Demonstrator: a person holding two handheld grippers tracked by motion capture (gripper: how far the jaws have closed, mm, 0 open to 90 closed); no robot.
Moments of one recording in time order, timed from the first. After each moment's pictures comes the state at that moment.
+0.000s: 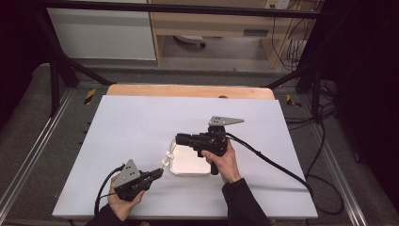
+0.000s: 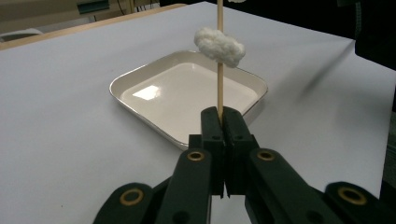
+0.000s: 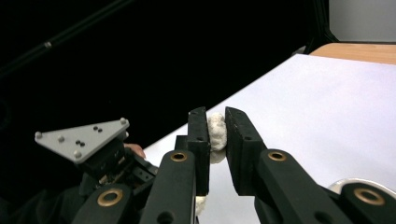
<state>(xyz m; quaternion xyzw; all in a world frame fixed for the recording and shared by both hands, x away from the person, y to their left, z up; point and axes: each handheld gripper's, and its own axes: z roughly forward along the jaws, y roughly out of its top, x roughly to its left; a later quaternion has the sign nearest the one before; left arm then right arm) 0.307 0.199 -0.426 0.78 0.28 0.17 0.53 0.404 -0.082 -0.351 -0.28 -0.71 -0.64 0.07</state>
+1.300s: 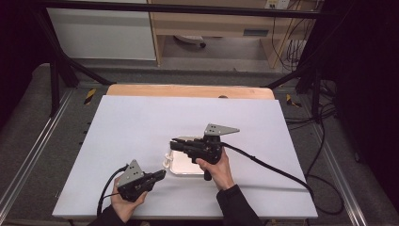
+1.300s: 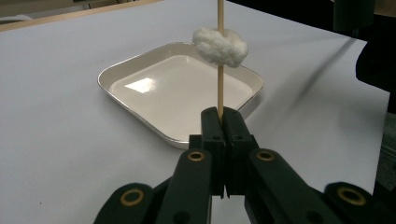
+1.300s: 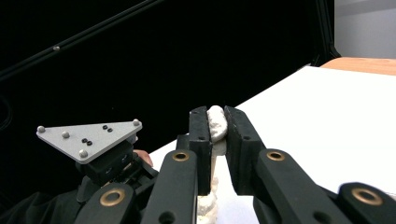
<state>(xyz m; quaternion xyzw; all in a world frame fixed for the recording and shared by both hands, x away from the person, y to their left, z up) 0.308 0.192 -0.430 0.79 0.29 0.15 0.52 0.390 -0.068 -0.368 -0.25 -0.70 -0.67 0.05</state>
